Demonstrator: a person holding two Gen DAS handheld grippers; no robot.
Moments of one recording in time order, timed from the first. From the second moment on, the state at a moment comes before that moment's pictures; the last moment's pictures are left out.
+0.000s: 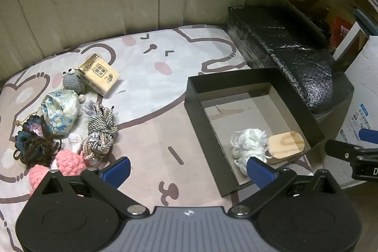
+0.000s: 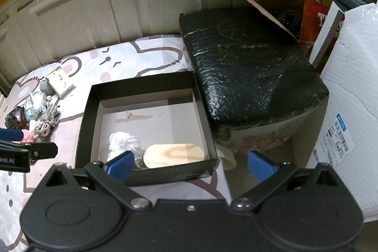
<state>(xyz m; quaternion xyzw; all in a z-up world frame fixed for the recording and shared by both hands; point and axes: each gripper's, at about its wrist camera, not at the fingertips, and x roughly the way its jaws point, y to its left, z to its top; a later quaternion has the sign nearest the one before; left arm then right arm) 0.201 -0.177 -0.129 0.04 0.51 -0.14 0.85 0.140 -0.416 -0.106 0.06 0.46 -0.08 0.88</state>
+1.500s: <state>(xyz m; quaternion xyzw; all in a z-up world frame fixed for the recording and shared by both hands) 0.226 0.027 -0.134 0.00 0.47 0.02 0.88 0.233 -0.270 -0.128 0.05 0.45 0.01 0.89</state>
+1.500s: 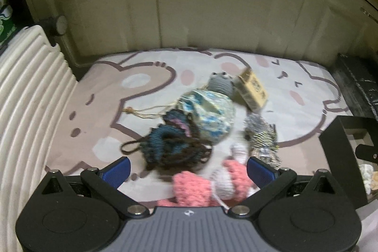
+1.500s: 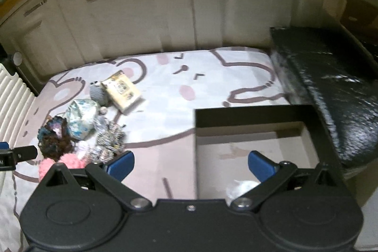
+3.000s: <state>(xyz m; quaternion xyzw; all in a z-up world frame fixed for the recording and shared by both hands) 0.232 -0.005 -0.179 0.09 0.46 -0.21 0.86 0.307 -0.178 -0.220 0.17 0.50 0.06 0.85</state>
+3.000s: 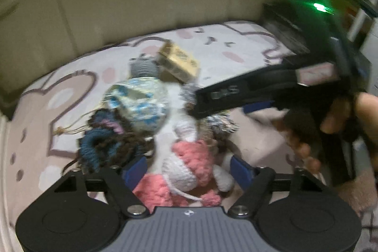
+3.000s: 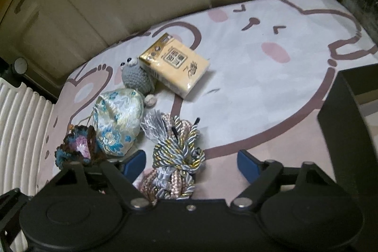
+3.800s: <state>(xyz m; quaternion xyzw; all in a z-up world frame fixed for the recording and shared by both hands) 0.231 -0.016 -0.205 0.27 0.46 -0.30 0.79 0.306 -0.164 -0.218 0.11 0.53 0.09 0.84</state>
